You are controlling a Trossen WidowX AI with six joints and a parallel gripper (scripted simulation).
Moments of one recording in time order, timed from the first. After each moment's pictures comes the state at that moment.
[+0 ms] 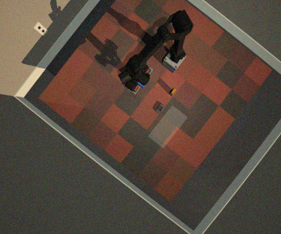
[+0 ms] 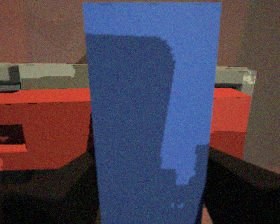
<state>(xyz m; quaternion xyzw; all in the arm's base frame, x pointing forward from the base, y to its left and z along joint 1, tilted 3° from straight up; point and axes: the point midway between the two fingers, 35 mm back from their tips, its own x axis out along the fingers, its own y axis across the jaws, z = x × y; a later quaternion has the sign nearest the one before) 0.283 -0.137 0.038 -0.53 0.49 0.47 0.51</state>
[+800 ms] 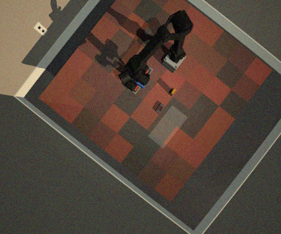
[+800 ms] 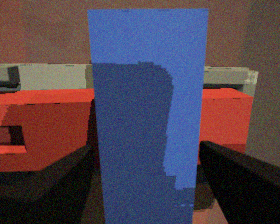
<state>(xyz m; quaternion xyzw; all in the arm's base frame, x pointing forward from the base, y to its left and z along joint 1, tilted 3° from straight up) 0.283 -0.136 0.037 -0.53 0.49 0.47 0.51</state>
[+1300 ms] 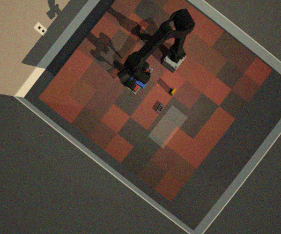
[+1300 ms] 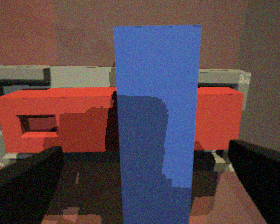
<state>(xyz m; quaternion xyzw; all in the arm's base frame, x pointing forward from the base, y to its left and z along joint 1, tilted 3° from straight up) 0.277 -0.134 0.067 -0.52 0.49 0.49 0.50</state>
